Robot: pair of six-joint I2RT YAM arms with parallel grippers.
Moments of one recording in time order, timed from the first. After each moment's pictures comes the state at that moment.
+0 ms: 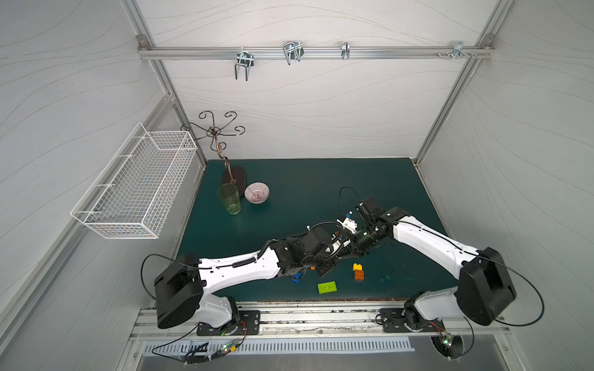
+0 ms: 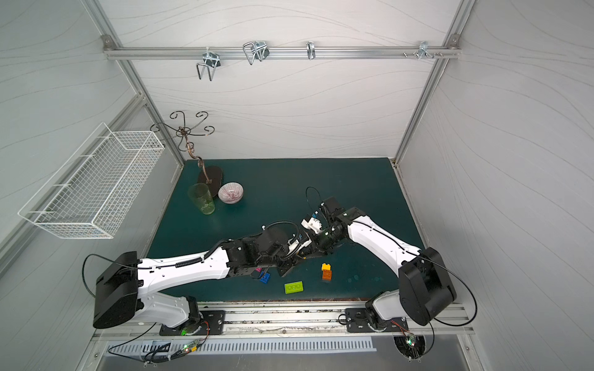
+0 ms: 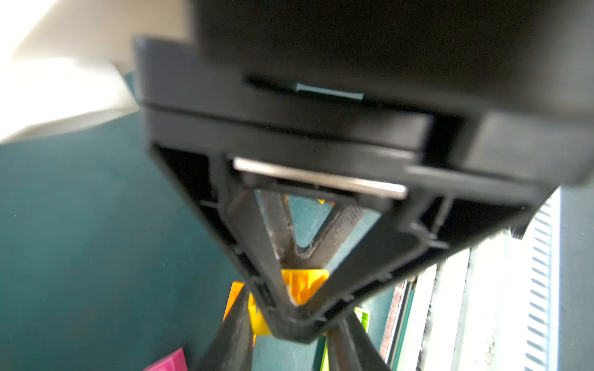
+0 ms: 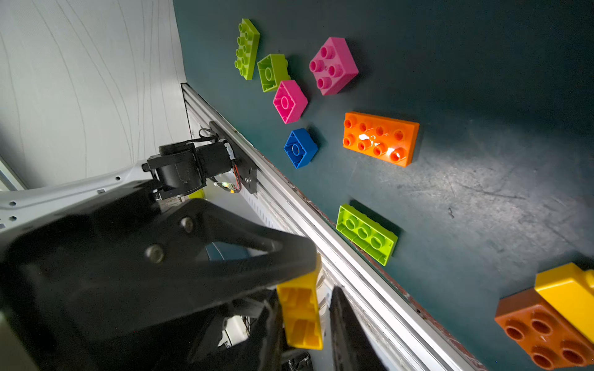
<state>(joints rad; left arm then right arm) -1.09 1.39 0.88 -0.26 0.06 -0.02 0.61 1.41 0.97 -0.85 -0.83 0.35</state>
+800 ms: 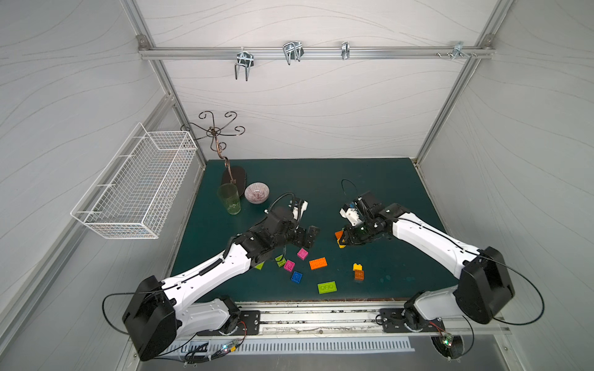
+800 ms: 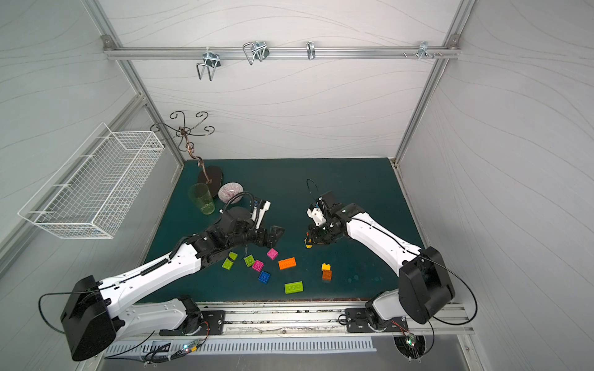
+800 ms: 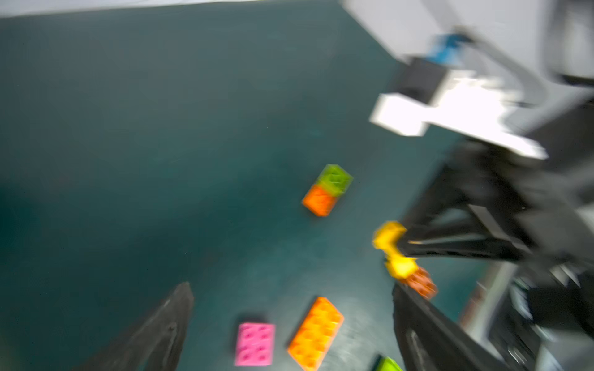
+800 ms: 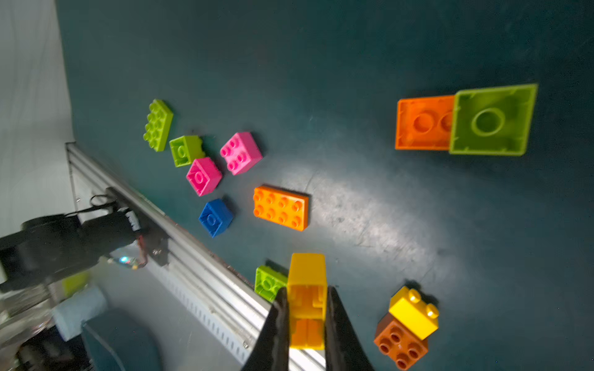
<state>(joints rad) -0.69 1.17 0.74 -0.20 0.01 -0.37 0.62 1.46 1.05 -0.79 -0.37 0.33</state>
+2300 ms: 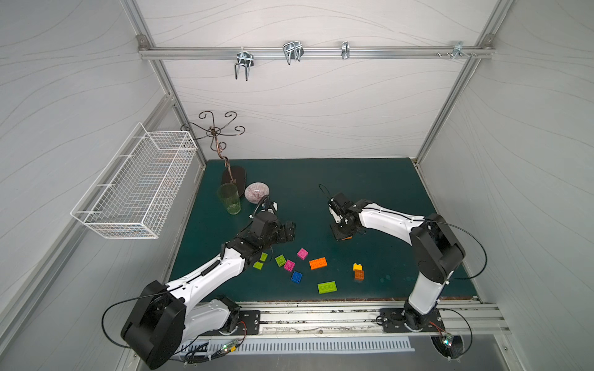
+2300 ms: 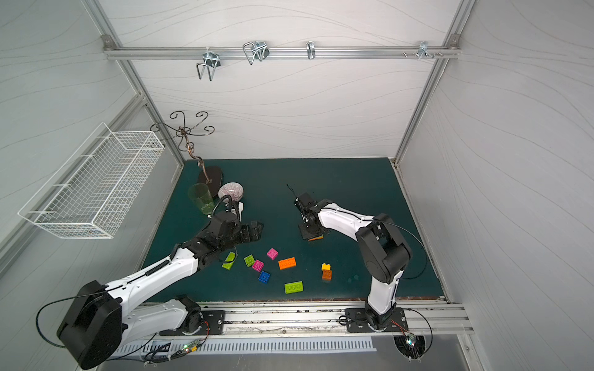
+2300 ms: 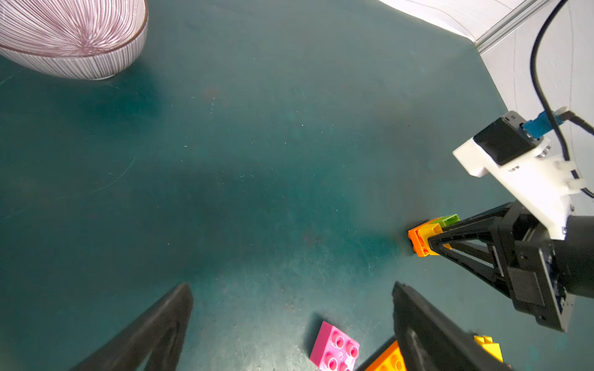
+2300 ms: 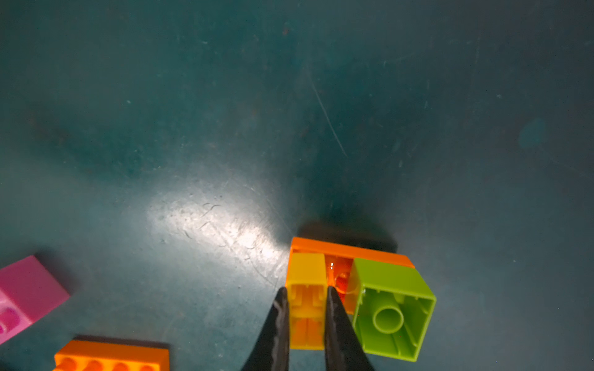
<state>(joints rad) -0.54 1.14 0.58 -0.11 -0.06 -0.55 0.71 1.79 1.19 -0.72 0.04 0.29</state>
